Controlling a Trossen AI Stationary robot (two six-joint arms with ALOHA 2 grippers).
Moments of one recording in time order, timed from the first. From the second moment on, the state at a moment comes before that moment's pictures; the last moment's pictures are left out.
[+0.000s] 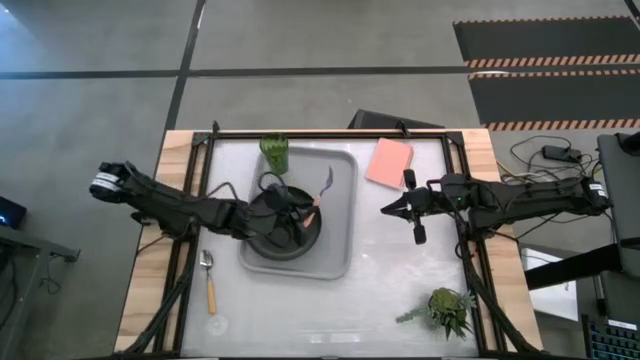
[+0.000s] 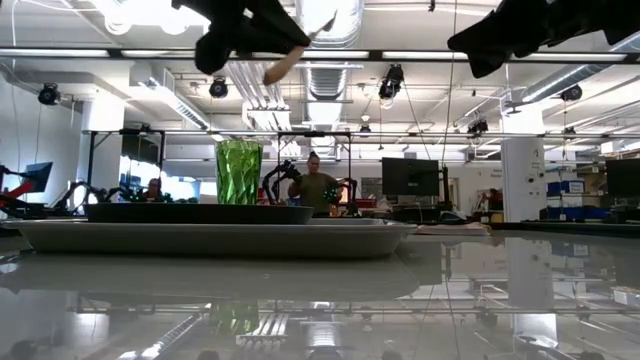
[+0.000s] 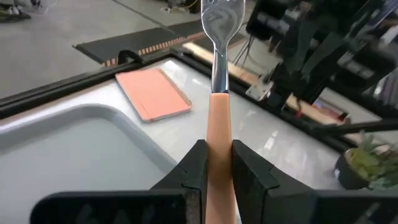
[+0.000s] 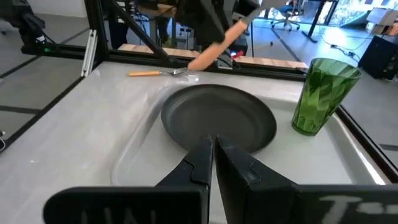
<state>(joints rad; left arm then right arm) -0.24 1.37 0.92 0.08 -0.67 -0.56 -0.01 0.78 0.51 0.02 -0.10 -0.10</state>
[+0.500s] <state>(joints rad) -0.24 1.56 1.07 0.06 -0.79 -0.49 -0.01 0.81 0.50 0.04 0.08 -0.03</state>
